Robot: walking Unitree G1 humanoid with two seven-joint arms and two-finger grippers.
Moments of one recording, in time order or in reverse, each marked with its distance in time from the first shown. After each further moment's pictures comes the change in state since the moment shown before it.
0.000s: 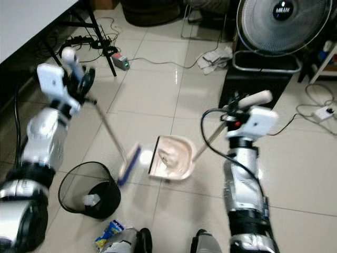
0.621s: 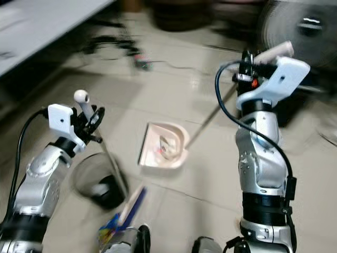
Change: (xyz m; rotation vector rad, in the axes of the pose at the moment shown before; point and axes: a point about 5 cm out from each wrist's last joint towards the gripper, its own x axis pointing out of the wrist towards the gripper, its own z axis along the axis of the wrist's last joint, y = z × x) left arm -0.064 -0.031 -0.023 -0.060 0.210 -0.039; right arm 0.043 0.020 0.075 0.104 0.004 0.055
